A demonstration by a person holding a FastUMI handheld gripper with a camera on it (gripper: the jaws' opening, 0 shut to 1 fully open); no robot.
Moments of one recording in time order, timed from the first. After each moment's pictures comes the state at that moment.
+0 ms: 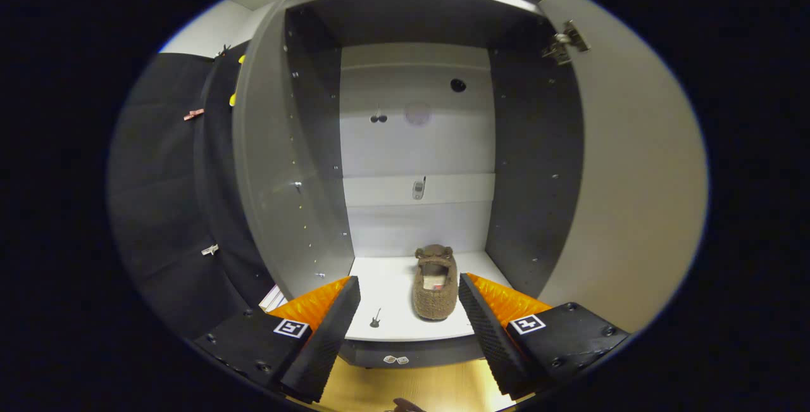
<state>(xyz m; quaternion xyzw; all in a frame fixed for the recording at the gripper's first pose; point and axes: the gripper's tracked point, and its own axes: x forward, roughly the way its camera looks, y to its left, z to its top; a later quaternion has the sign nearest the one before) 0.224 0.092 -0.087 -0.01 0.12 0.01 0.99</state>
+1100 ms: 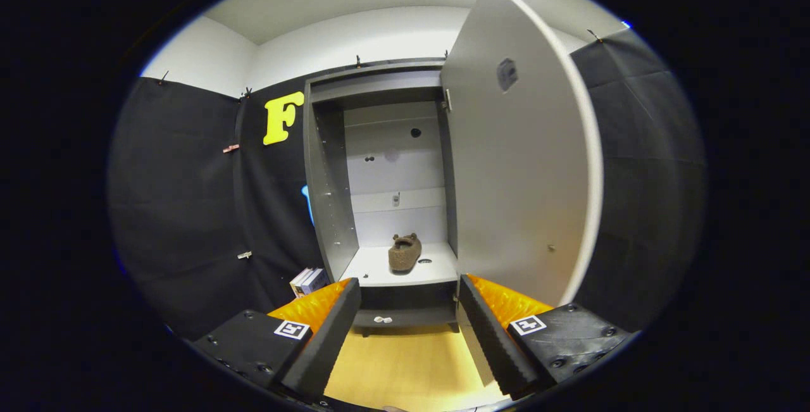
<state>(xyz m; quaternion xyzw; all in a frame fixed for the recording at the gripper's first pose) -0.057 -0.030 -0.038 0.03 0.07 0.03 1.00</state>
